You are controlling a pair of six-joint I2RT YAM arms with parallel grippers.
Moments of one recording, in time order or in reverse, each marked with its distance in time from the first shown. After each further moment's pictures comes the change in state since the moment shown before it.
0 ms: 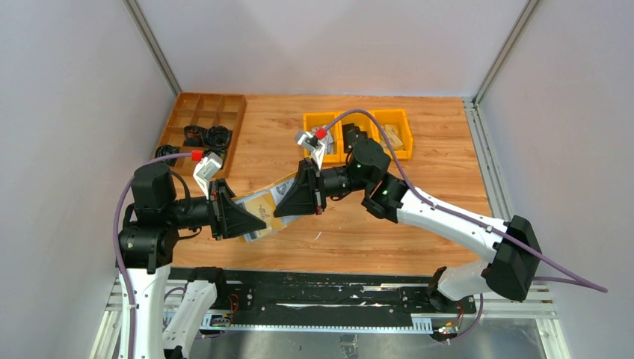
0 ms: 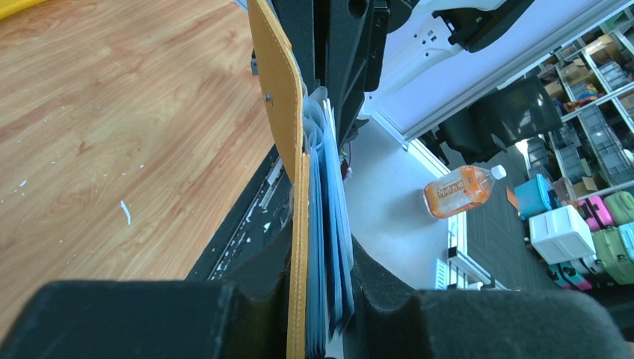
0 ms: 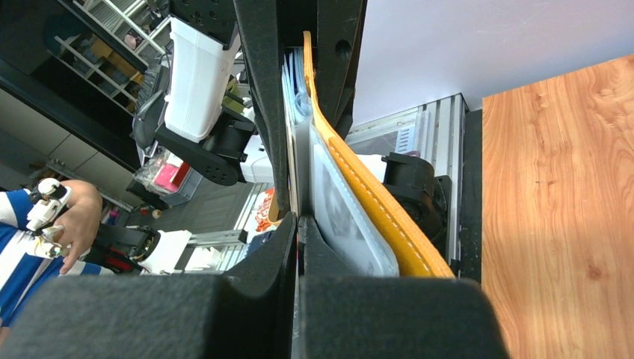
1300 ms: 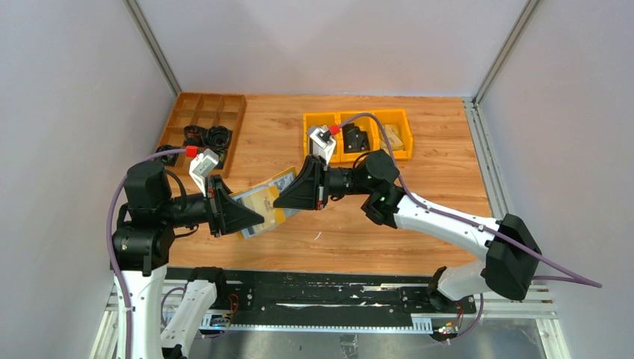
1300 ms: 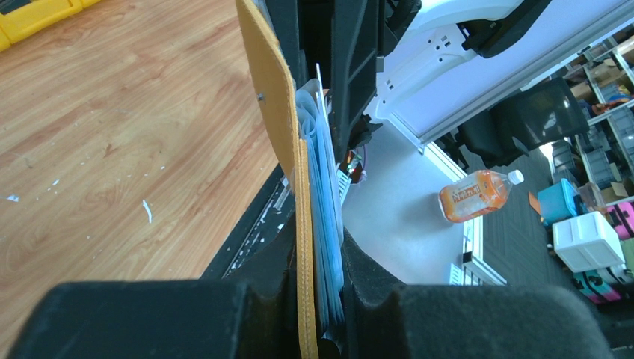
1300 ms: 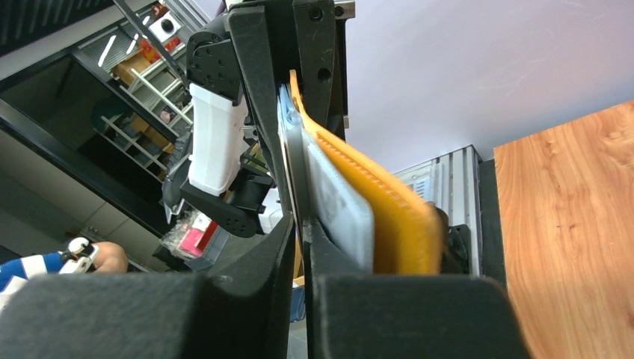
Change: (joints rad) left arm -0.001 0.016 0.061 -0.008 -0.060 0.000; right arm -0.009 0.000 -0.120 0.334 0.118 0.228
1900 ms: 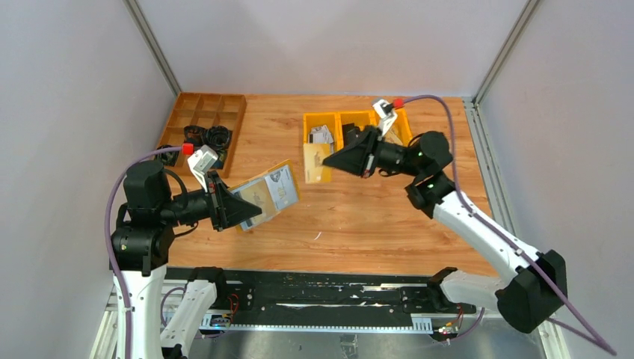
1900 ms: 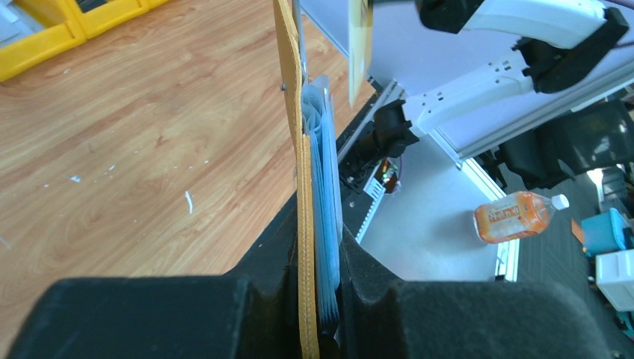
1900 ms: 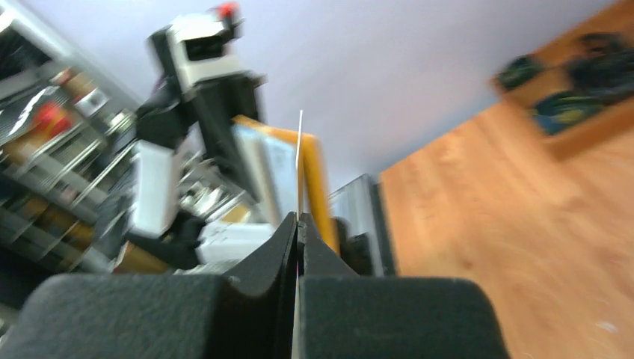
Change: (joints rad) left arm 0.000 0.003 0.013 -0.006 -0.143 0.009; right arm -0.314 -0.201 -0.058 -0.150 -0.067 -0.008
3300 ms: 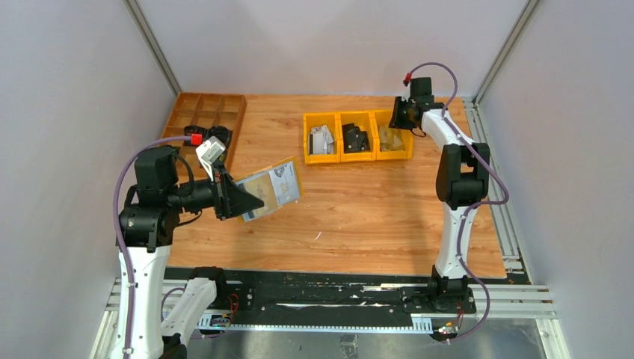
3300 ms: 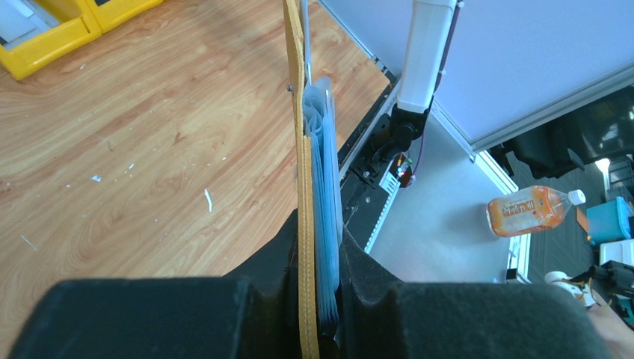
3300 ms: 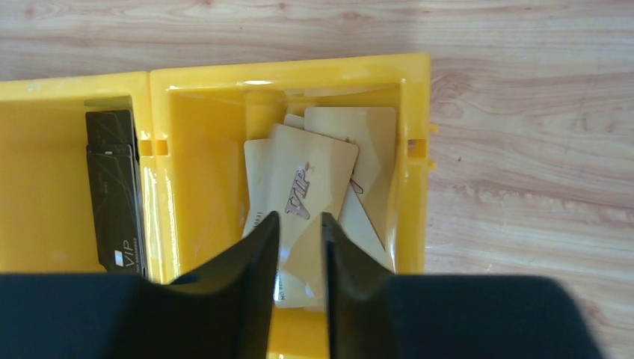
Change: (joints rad) left arm 0.000 0.102 0.001 -0.008 0.011 0.104; right arm -0.560 1.008 0.881 -1.030 0.656 -0.774
